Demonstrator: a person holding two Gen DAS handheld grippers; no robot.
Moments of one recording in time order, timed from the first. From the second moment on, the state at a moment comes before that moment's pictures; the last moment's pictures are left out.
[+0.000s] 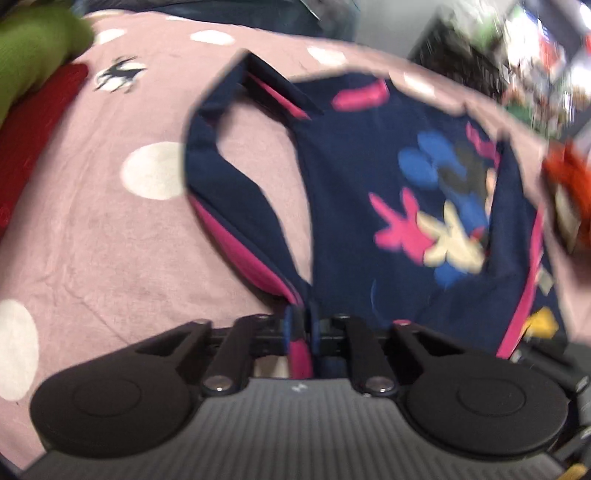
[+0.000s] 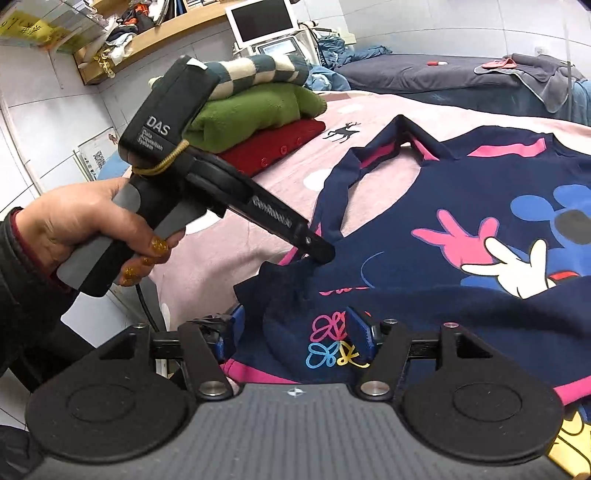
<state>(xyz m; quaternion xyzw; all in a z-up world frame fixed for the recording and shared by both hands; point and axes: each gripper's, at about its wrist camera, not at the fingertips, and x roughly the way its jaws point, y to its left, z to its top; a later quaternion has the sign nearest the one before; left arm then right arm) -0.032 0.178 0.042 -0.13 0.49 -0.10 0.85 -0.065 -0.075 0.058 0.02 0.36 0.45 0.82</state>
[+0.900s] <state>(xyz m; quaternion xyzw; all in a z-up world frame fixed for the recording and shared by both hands) -0.033 0.173 0.029 -0.15 0.49 -0.10 0.85 -0.047 -0.104 0.050 0.08 0.40 0.39 0.83</state>
